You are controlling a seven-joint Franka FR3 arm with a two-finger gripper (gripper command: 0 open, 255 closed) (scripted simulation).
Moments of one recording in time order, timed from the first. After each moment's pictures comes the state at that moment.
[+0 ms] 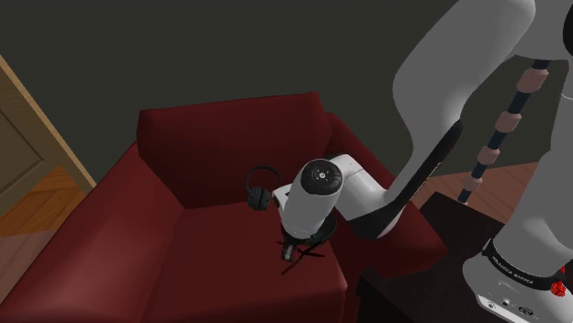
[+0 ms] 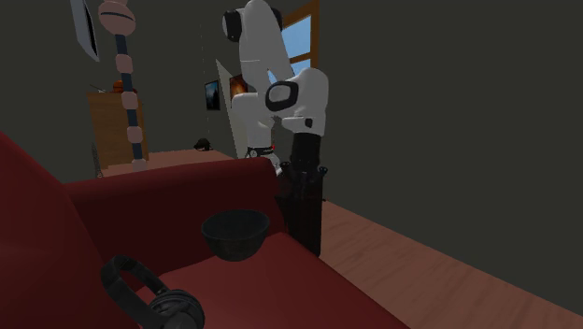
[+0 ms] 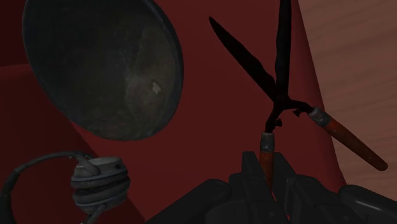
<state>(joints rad) 0.24 0.29 0.50 -2.33 -0.89 2.69 0.88</state>
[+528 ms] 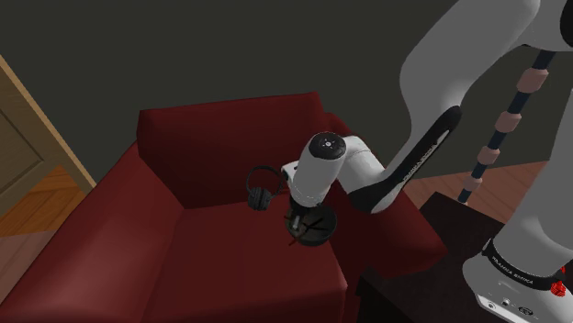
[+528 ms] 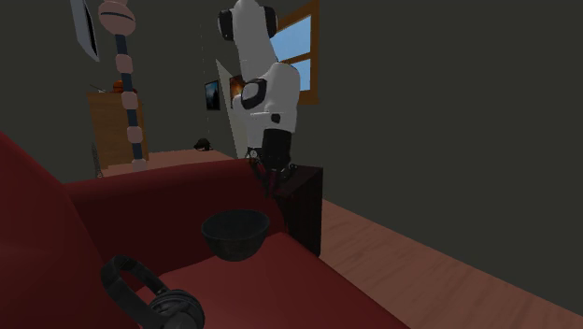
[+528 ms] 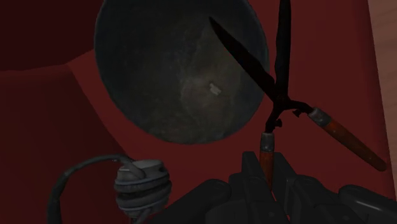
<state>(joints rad) 0.09 0.23 0.48 -2.38 -0.81 2.77 0.68</state>
